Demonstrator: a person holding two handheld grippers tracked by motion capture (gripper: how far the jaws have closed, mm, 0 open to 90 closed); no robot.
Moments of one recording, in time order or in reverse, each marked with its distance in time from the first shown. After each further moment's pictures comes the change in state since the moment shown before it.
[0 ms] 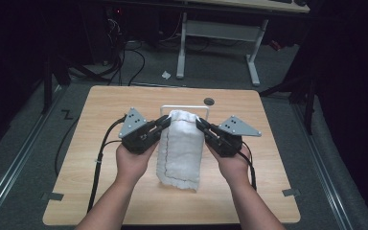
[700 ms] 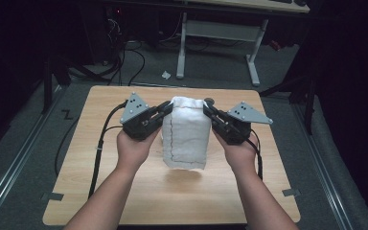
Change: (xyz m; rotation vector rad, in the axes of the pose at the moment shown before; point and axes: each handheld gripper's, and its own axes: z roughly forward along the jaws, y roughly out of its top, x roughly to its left) left arm 0.007 0.030 0.014 -0.015 0.005 0.043; right arm -0.019 0.033 -0.005 -0.040 -0.043 -0.006
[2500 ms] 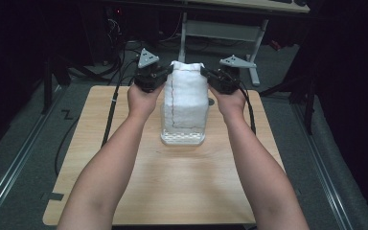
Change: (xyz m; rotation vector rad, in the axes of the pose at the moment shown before) left arm 0.099 0.026 0.111 0.093 0.136 -0.009; right arm -0.095 0.028 0.124 0.079 -0.029 0.080
